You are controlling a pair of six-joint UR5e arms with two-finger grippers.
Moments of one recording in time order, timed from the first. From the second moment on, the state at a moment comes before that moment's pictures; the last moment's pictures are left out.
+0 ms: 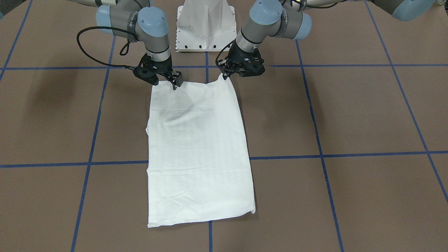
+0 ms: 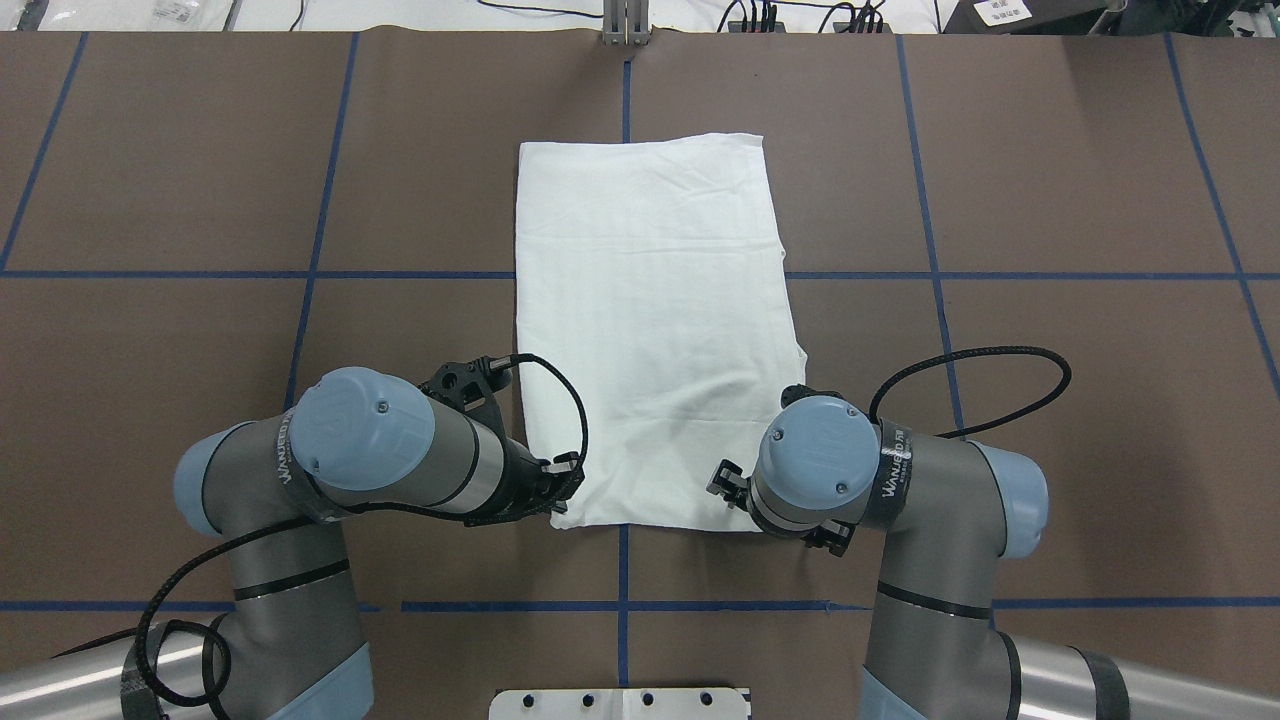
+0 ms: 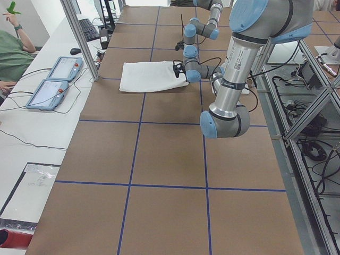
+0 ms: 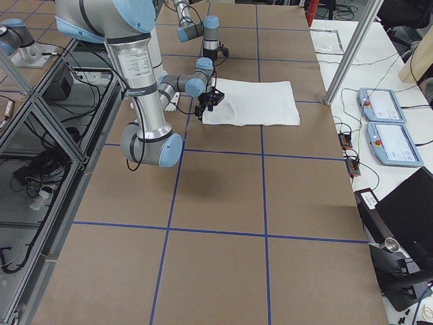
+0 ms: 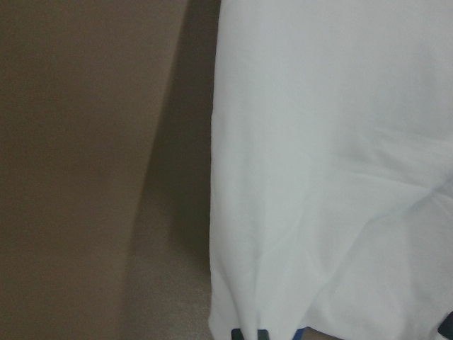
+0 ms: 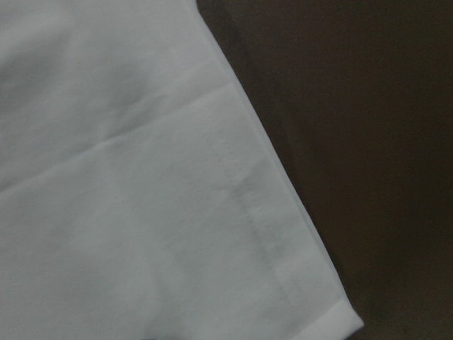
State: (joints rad) left arm -0.37 -2.05 -1.81 -1.95 -1.89 -1.71; right arm 0.33 -1.15 1.84 -1.60 1.80 1.81
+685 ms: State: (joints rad) left arm -0.37 -2.05 -1.81 -1.95 -1.89 -1.71; right arm 0.33 -1.14 1.84 -1.59 1.80 1.81
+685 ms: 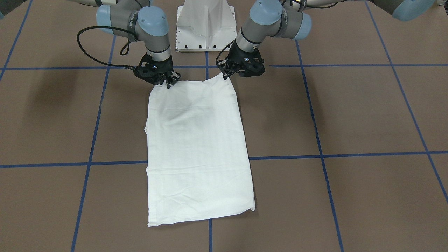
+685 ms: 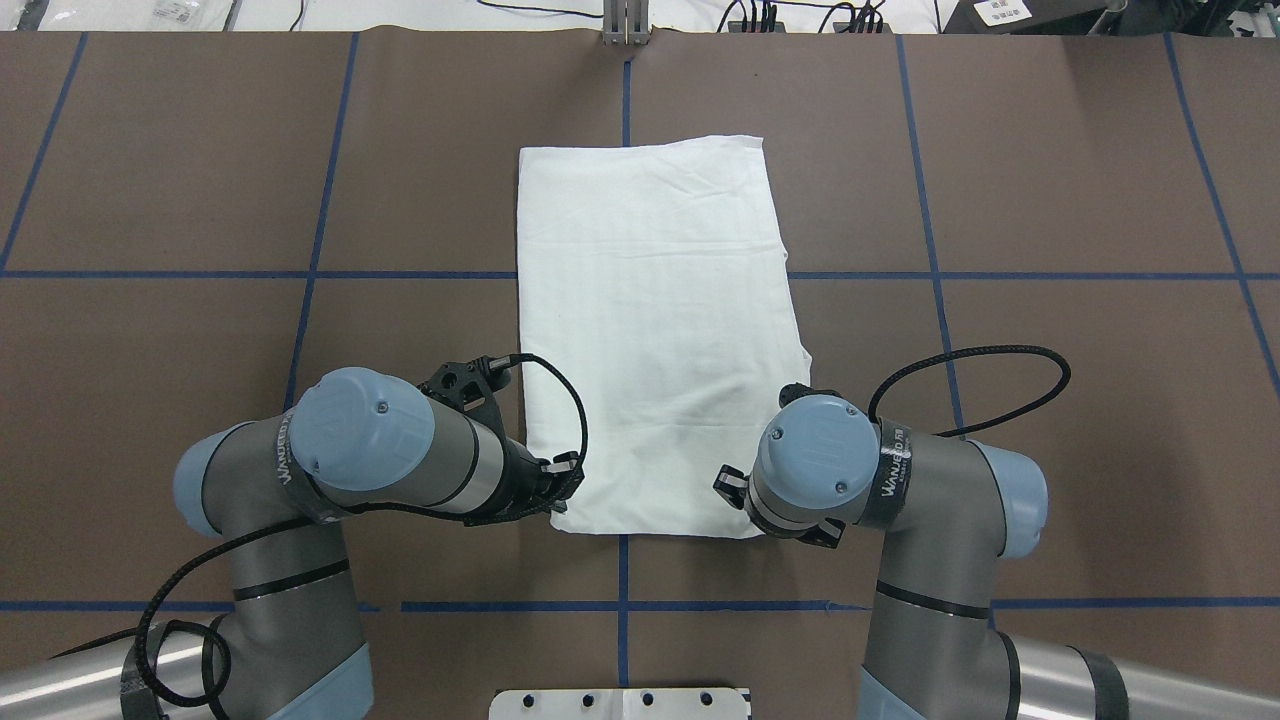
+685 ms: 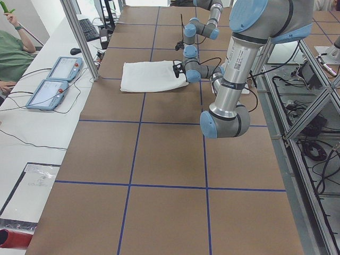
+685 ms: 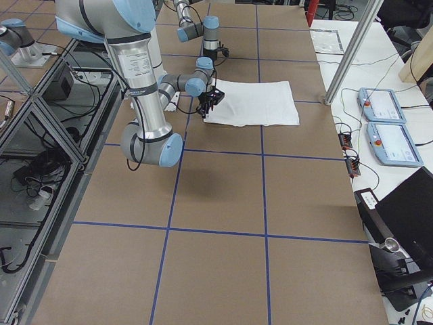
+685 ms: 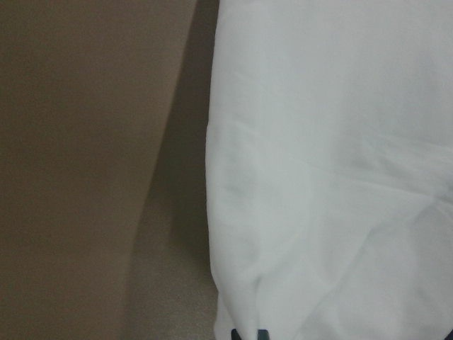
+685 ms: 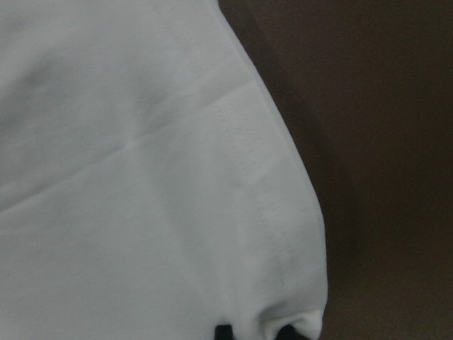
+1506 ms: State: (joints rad) left arm -0.37 -2.04 -1.83 -1.95 -1.89 -1.71; right arm 0.35 -1.09 1.87 -1.60 1.81 1.81
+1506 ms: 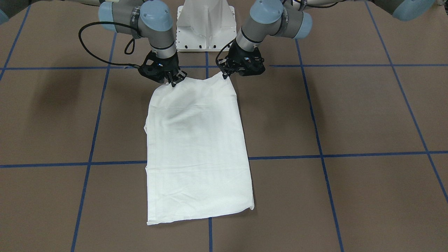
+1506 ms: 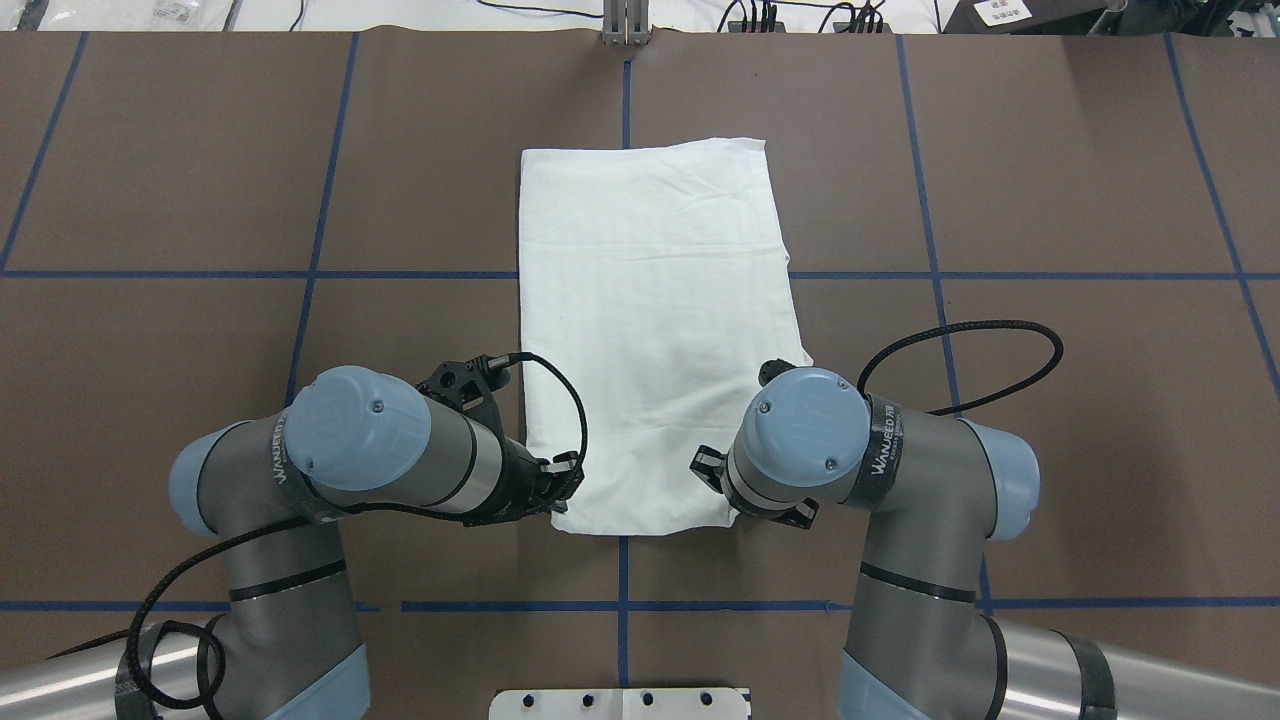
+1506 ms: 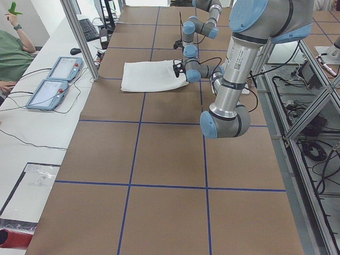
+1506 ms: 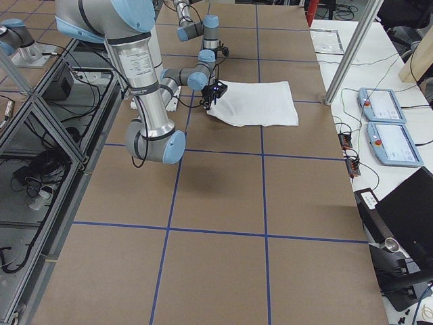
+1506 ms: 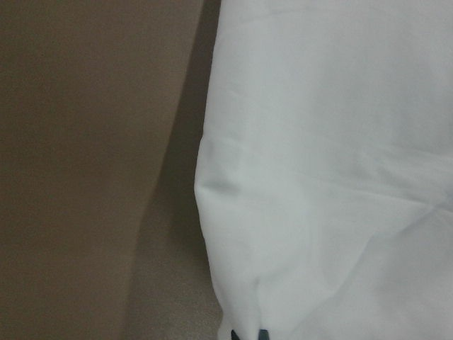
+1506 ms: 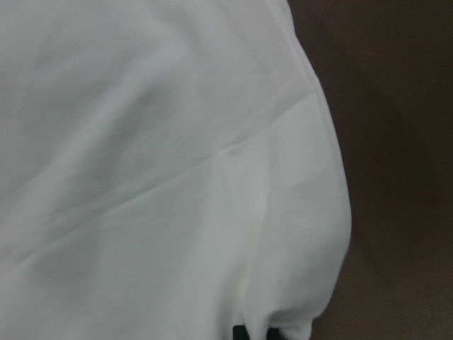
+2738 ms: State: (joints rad) left arm -0.21 -1.97 -2.20 -1.69 -1.89 -1.85; right arm 0.32 -1.22 2.17 -1.60 1.93 1.80
